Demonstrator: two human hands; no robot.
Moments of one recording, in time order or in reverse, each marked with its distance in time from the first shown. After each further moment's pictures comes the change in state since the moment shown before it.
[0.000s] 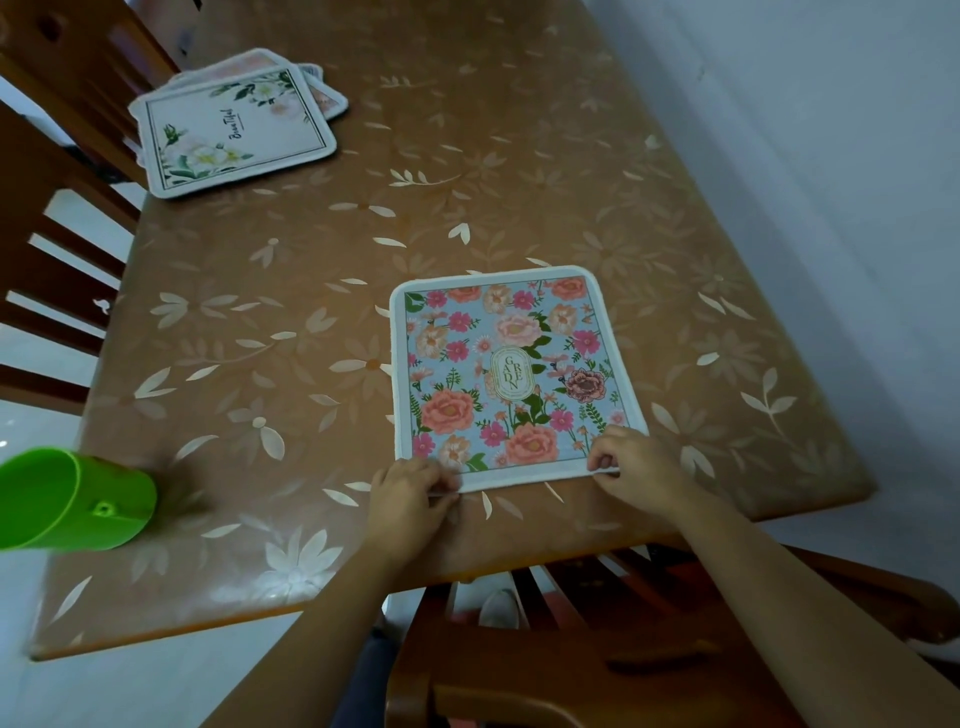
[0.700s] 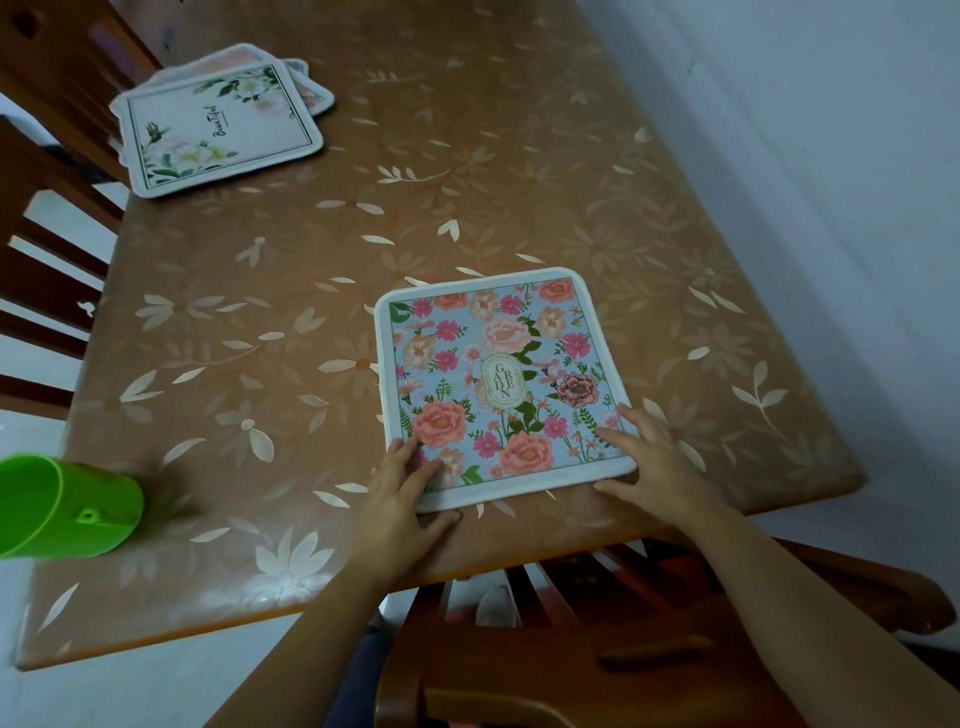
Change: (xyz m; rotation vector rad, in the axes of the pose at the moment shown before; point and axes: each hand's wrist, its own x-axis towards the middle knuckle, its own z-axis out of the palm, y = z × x) left_hand -0.013 -0.005 0.004 -0.016 0.012 0.081; right_hand -0.020 0.019 -0.001 0.033 0.050 0.117
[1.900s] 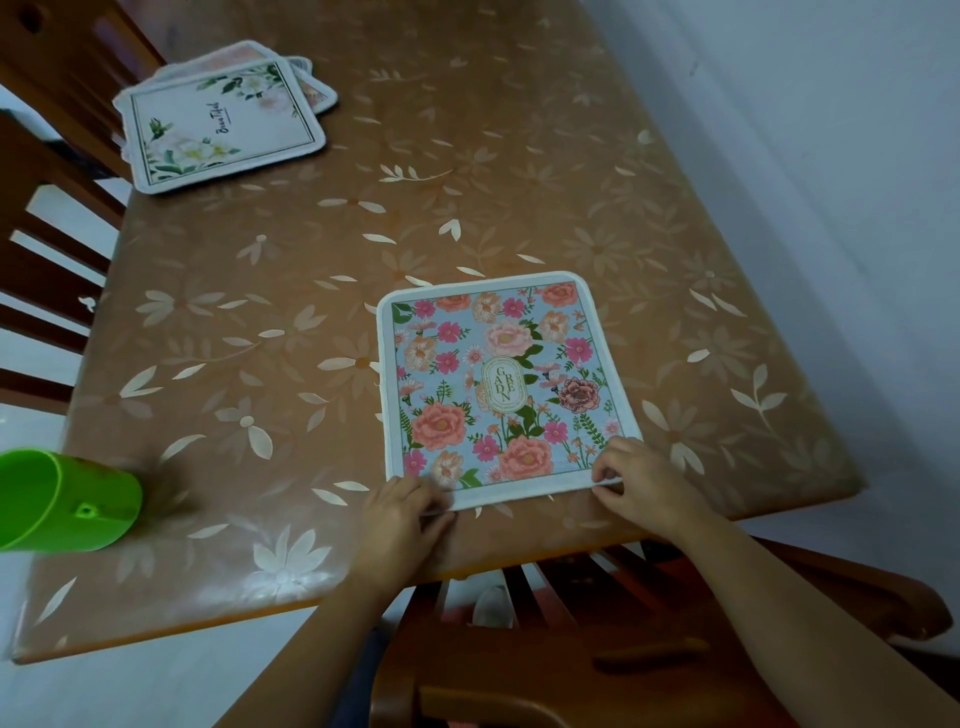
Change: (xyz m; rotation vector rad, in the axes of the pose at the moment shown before) left_hand -0.006 0.006 0.000 0.048 -0.008 0.054; right_hand -0.002 -0.012 0.002 -0.061 -0.039 -0.143
